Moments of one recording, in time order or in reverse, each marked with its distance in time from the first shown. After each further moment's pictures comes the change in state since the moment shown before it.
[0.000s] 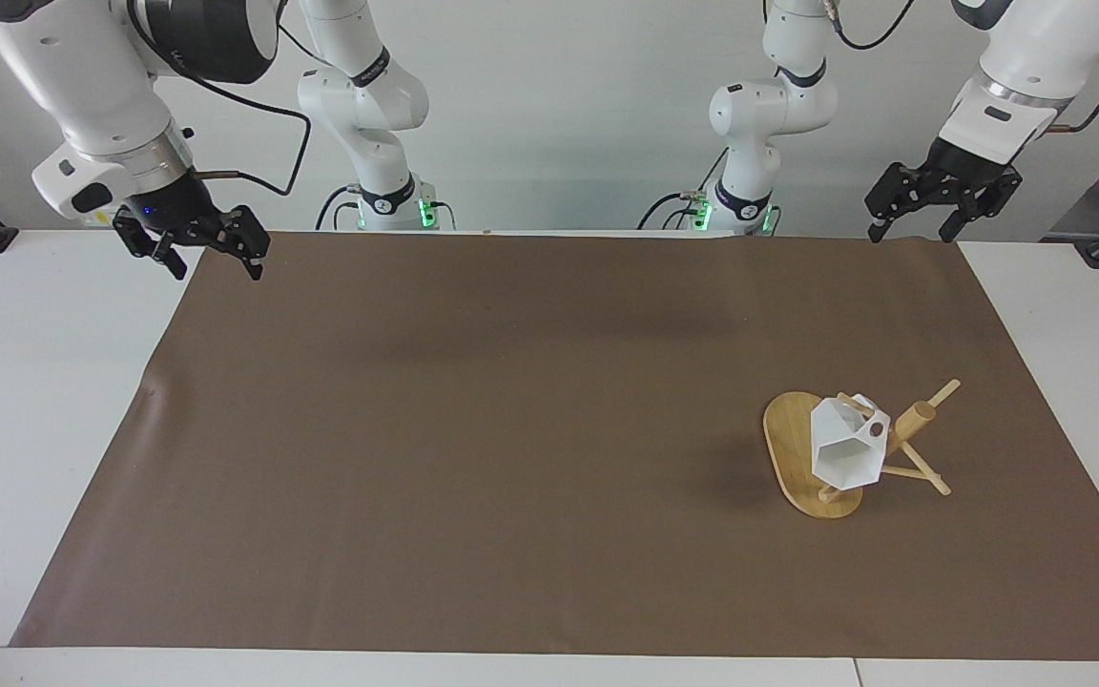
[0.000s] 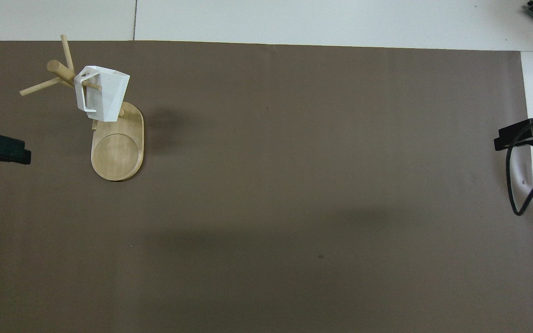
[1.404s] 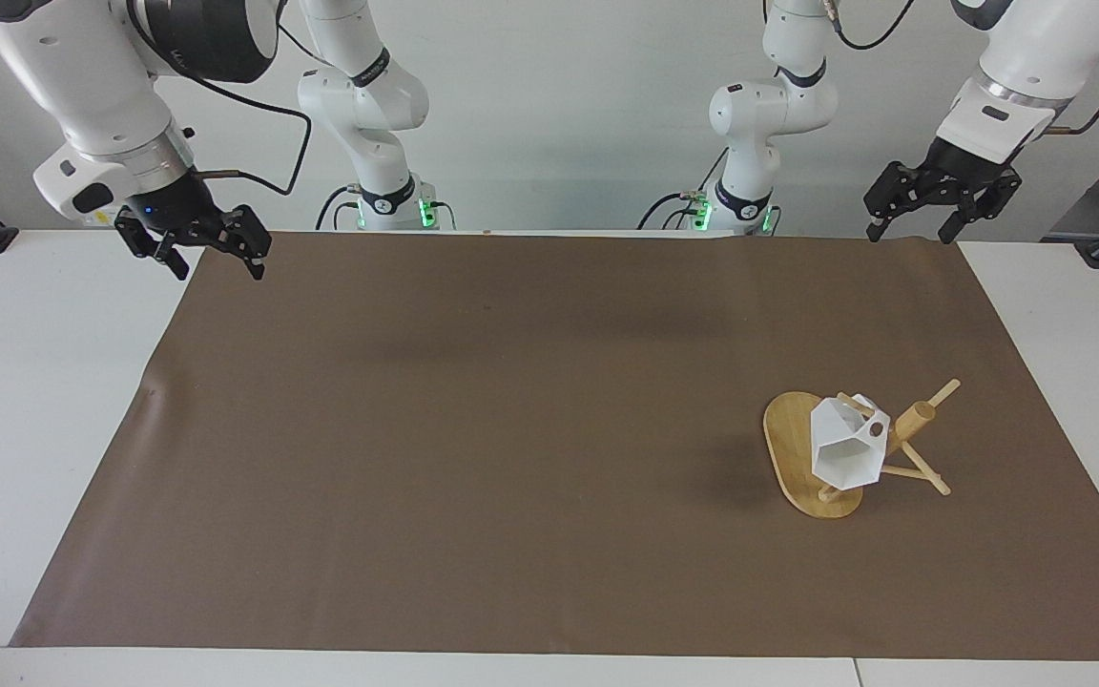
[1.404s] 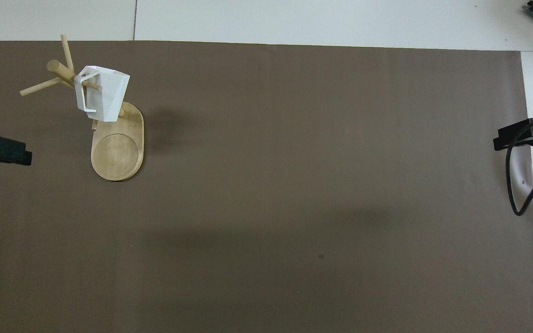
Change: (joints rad) left arm 0.000 0.000 0.000 -0.003 -0.003 0.000 0.036; right arm 0.000 0.000 0.000 0.000 0.003 0.000 0.000
